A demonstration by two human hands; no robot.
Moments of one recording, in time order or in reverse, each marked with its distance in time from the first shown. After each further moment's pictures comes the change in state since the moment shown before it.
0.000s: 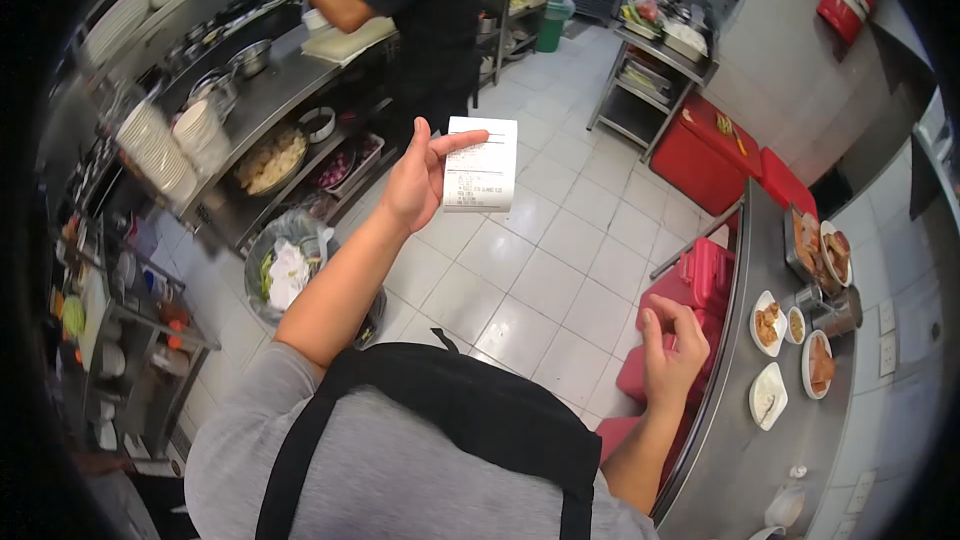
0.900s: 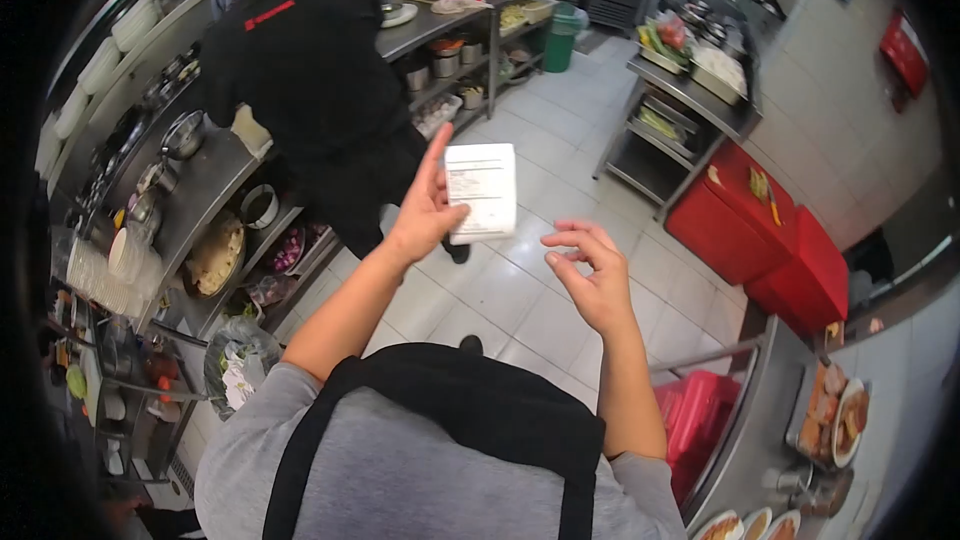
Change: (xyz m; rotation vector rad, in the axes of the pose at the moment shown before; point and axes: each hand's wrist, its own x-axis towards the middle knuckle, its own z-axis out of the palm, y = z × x) left_hand 0.489 -0.119 -0.057 0.334 0.052 0.168; right_hand 0.481 0.263 0.264 0.439 -0.429 -0.107
